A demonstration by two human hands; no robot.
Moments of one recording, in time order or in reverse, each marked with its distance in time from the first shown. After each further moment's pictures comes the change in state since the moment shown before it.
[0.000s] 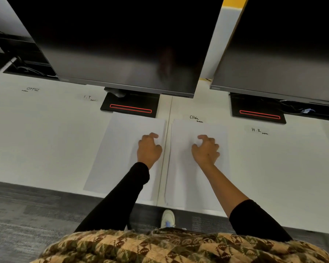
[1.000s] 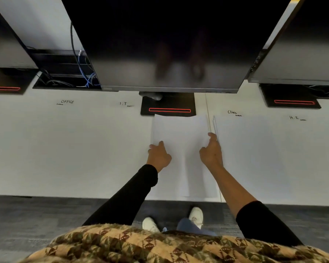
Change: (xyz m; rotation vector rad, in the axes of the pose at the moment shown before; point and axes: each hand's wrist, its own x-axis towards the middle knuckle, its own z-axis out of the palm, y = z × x) left_hand 0.024 -0.108 -0.114 0.224 -0.354 -0.066; right_hand -0.077 -0.105 0.099 0.262 -0.007 0.084
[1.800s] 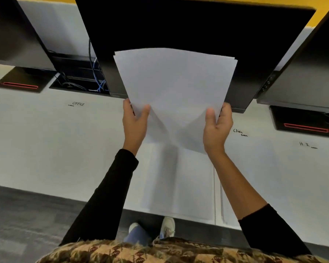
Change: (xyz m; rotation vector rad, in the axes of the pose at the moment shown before) left_hand -0.019 0.043 -0.108 -0.946 0.719 0.437; right_hand -0.006 -0.119 -0.056 0.801 0.175 -0.638
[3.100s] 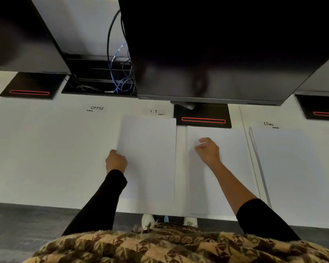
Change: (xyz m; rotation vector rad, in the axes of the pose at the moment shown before) left_hand 0.058 -0.139 -0.179 0.786 0.000 -0.671; right_hand -0.065 0.113 0.085 -0.740 -0.329 0.682
